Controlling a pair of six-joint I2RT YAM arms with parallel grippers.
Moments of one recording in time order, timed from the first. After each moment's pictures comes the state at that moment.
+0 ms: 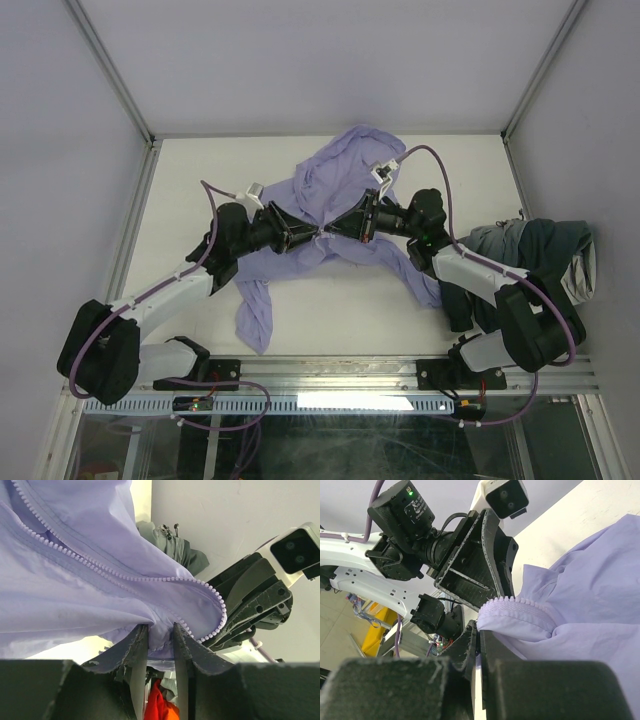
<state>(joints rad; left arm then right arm) -0.51 1.22 0.63 0.35 0.46 -1.34 0.50 1.41 0.71 0.80 -0.87 0.76</state>
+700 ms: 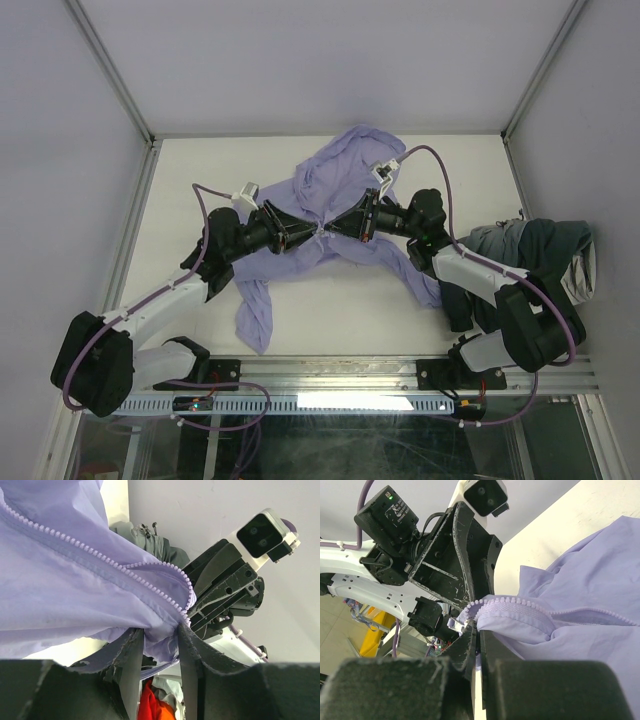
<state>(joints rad) -0.51 1.15 0.59 0.44 0.47 -1.40 0.50 1.41 0.71 0.80 -0.85 0.76</state>
